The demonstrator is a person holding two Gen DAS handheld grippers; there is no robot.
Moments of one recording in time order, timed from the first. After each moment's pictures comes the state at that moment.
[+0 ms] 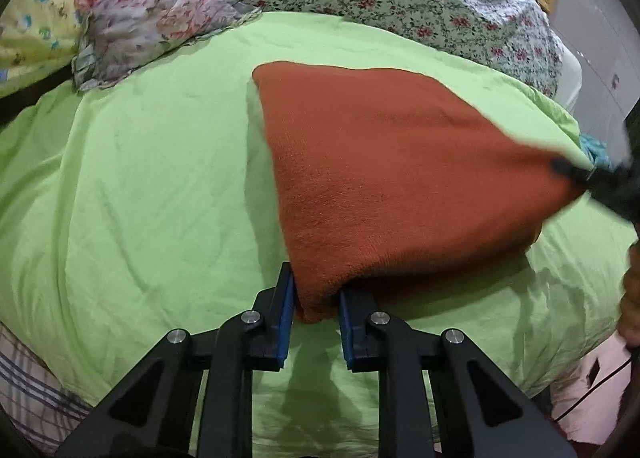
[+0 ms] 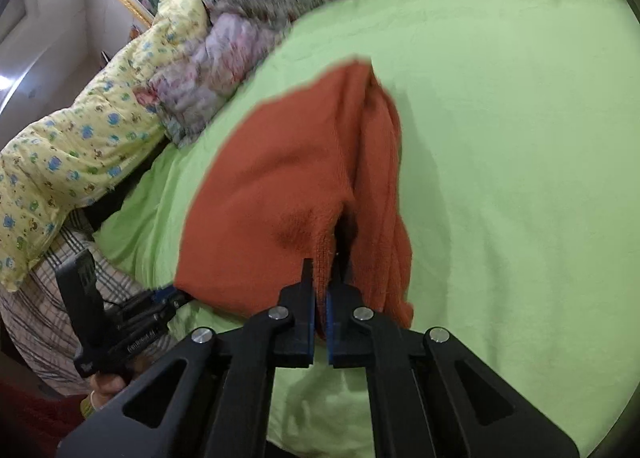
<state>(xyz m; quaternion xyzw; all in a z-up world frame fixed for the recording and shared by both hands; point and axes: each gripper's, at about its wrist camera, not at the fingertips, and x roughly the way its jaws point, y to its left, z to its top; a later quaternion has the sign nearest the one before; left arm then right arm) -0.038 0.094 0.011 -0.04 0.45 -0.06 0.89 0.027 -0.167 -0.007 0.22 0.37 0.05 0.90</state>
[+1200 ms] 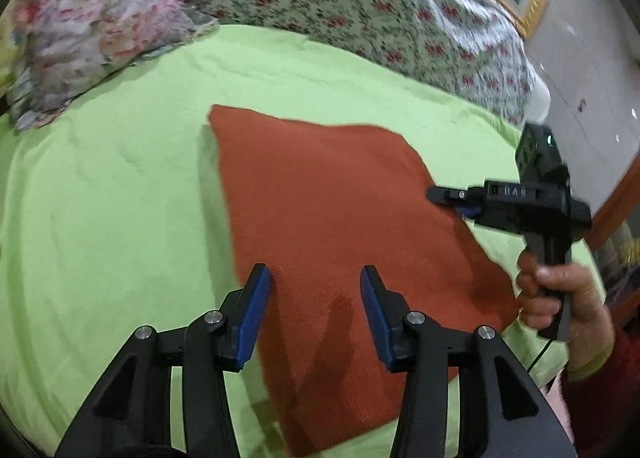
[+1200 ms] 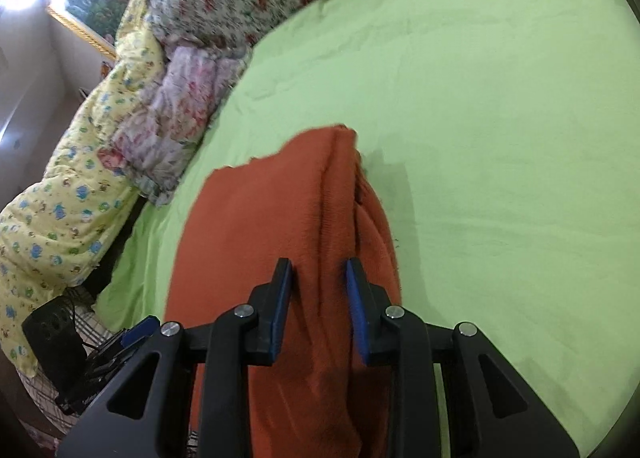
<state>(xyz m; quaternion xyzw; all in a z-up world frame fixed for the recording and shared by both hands) 0.057 0.099 0.043 -0.09 0.44 -0.14 0.88 0.142 -0.225 -0.021 0.29 0.40 0.03 0.87</state>
